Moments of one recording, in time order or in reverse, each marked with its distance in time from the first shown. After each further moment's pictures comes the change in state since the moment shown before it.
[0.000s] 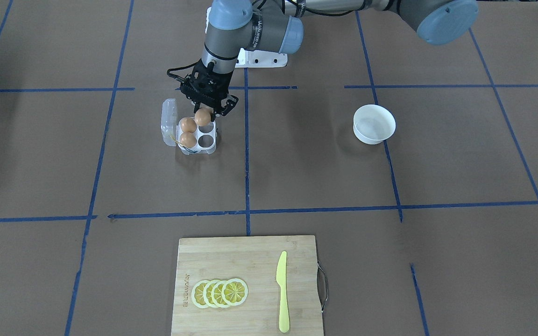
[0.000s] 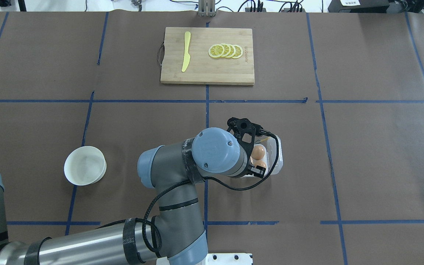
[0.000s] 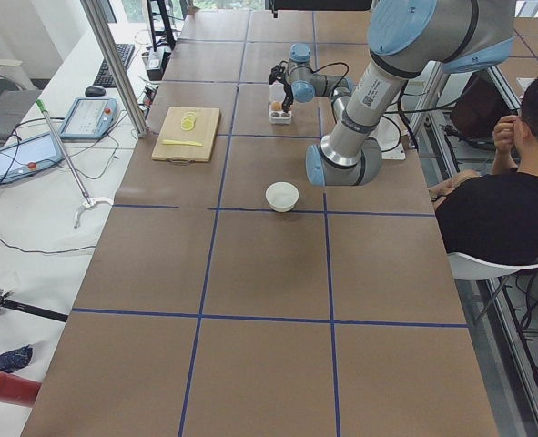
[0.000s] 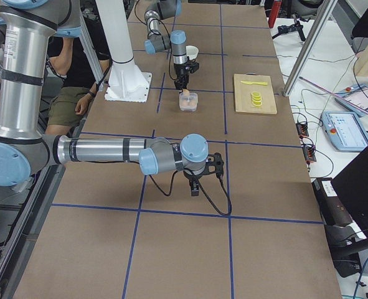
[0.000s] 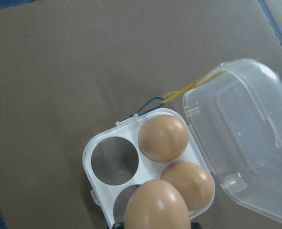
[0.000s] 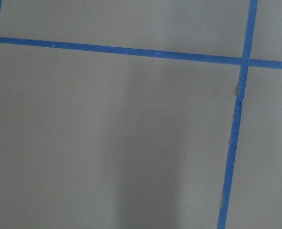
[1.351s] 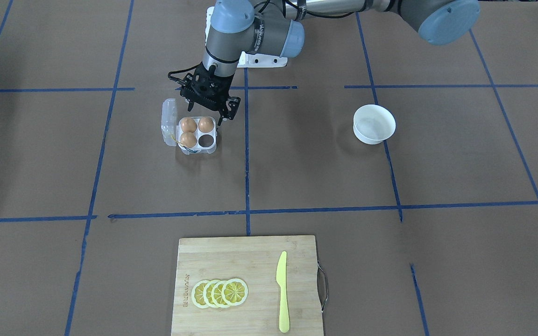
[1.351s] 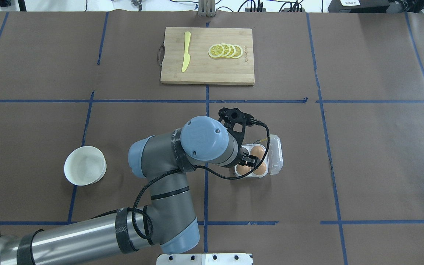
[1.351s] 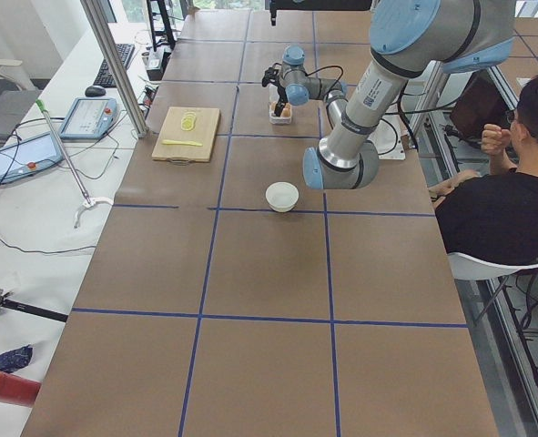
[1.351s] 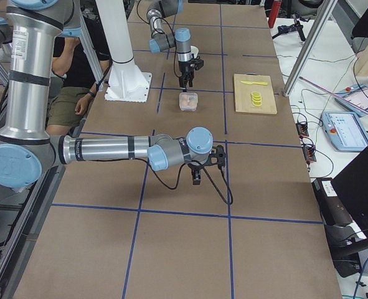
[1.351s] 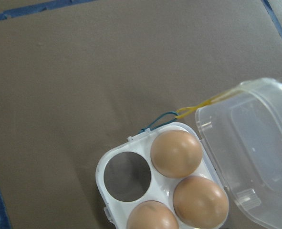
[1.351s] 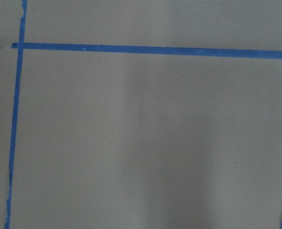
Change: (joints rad) left arm -0.059 0.054 -0.036 -0.021 -0.038 0.006; right arm -0.123 0.039 -0.006 0.115 0.027 0.243
